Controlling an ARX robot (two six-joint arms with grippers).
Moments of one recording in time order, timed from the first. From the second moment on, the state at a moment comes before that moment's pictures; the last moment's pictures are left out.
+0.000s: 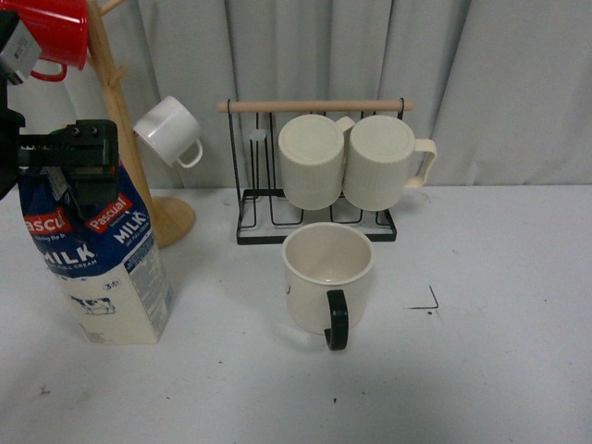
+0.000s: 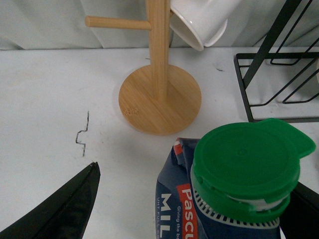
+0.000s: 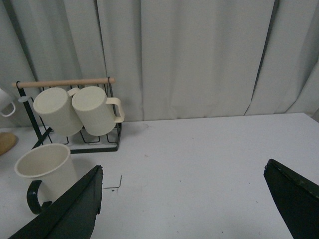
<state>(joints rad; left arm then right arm) -0.09 1.67 0.84 0.26 -0.11 -0.06 0.00 0.00 0.01 0.00 0.00 0.00</state>
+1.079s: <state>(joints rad) -0.22 1.59 0.84 0.20 -0.14 -0.10 0.00 0.00 0.01 0.00 0.00 0.00</state>
